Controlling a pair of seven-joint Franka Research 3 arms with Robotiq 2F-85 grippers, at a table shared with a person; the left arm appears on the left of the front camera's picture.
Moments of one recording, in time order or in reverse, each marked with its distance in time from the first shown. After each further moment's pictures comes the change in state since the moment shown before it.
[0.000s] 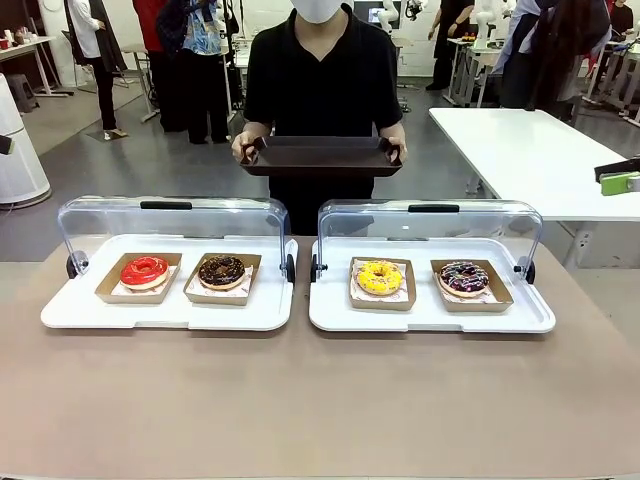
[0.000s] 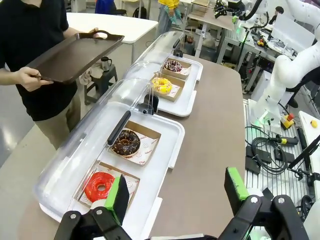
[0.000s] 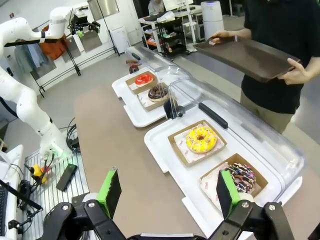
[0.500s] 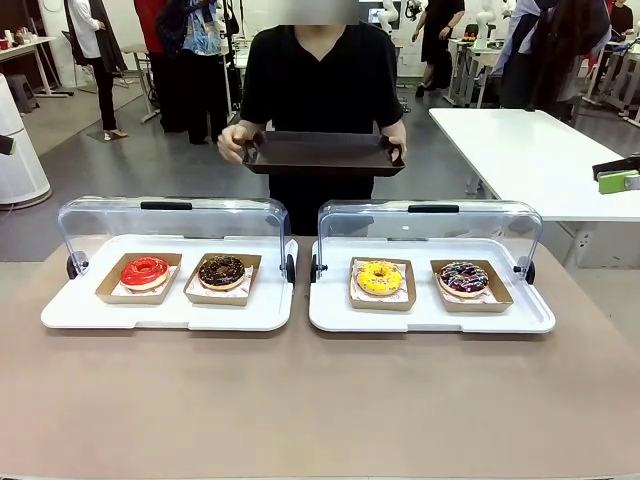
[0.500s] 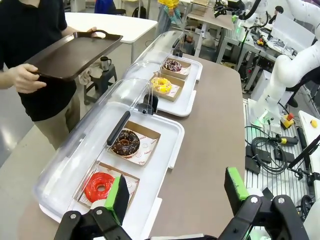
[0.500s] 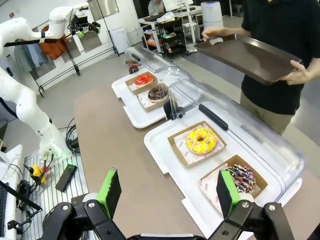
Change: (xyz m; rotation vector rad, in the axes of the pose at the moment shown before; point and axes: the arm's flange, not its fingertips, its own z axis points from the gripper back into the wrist) left arm 0.001 0.000 -0.001 -0.002 0.003 -0.001; right arm 0.002 0.002 -0.001 -0.003 0.000 0.004
